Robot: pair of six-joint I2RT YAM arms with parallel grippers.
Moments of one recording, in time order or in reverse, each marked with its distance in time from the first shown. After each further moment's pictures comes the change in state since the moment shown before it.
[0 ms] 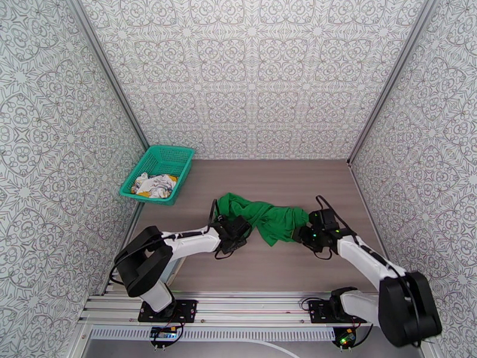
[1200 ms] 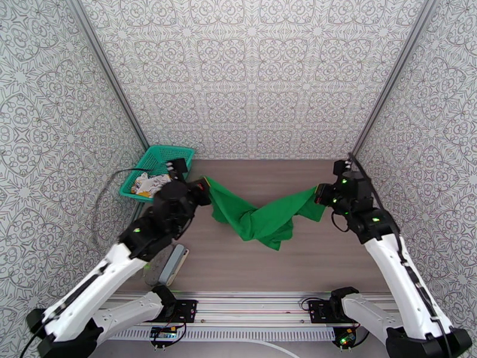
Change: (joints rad) left arm 0.148 -0.691 0.372 0.000 -0.253 0.763; right arm 0.001 -0.248 0.671 -0.310 0.349 -0.213
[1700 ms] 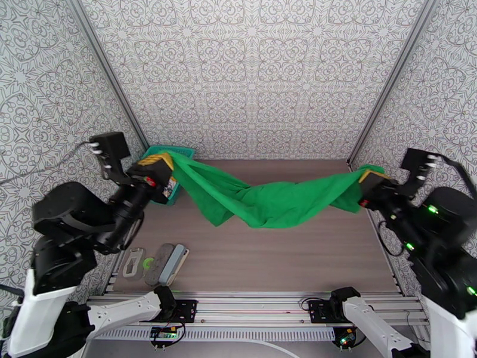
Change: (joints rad) left arm -0.139 0.047 0.558 -0.291 -0.105 0.301; right arm 0.000 -0.166 0.438 -0.221 0.090 -0.068
